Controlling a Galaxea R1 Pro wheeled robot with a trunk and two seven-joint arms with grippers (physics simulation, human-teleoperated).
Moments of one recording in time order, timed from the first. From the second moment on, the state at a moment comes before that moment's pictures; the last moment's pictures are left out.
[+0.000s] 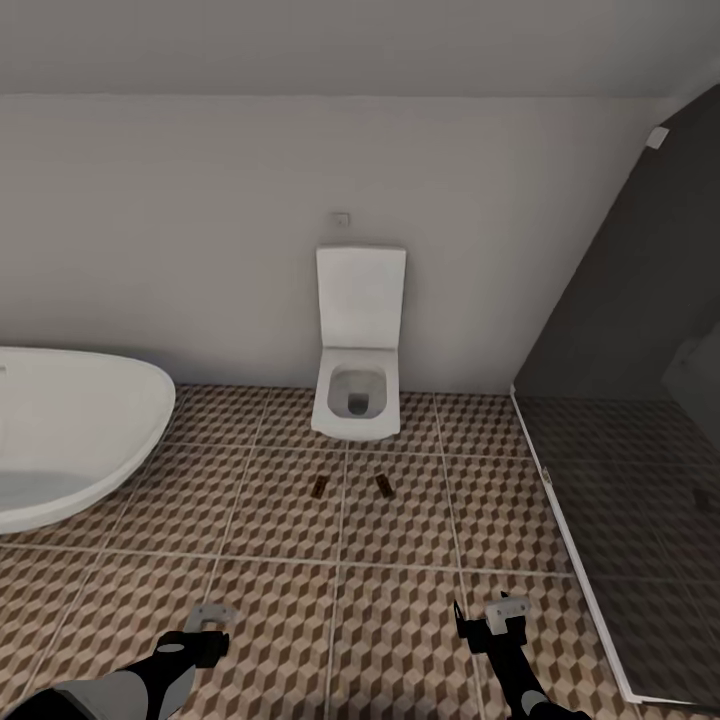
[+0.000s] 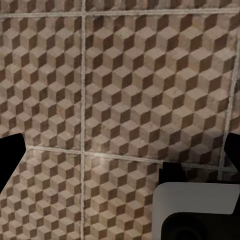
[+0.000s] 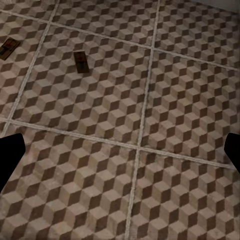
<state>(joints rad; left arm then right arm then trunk) -0.68 0.07 -0.52 0.07 0.47 -0.09 0.09 -0.56 -0.02 0.37 -0.02 -0.13 -0.66 -0.15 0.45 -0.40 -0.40</state>
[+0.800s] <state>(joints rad) -0.68 0.07 -0.52 0.07 0.47 -0.09 0.09 -0.56 -0.02 0.37 -0.02 -0.13 -0.66 -0.15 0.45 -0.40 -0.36</state>
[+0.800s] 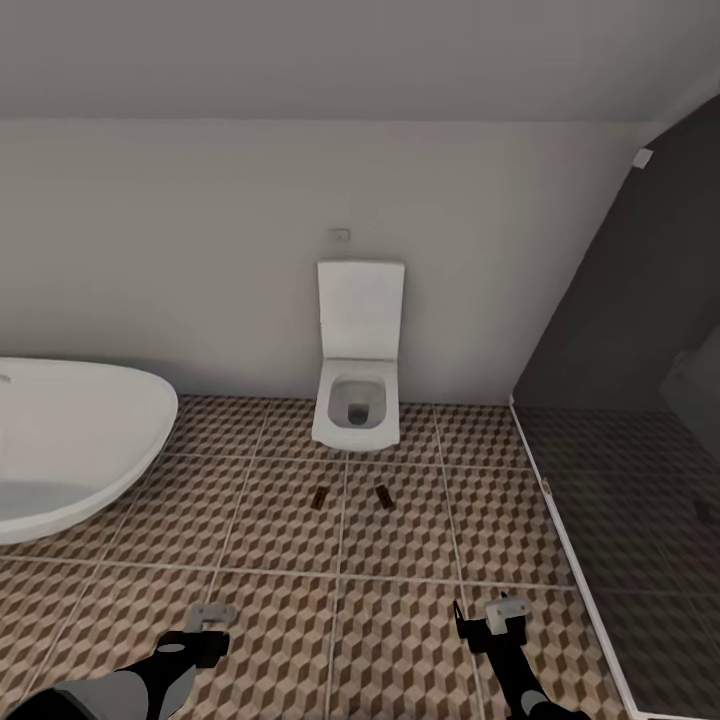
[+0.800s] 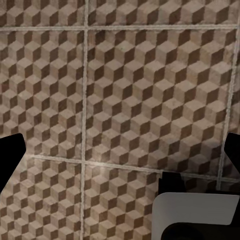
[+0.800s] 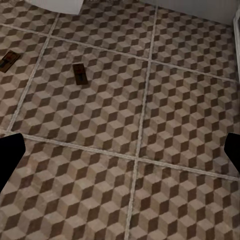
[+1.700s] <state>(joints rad) -0.68 0.07 -0.52 0.07 0.47 -0.09 0.09 -0.56 -0.02 0.37 -0.02 -0.13 -0.66 -0.15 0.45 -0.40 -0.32</state>
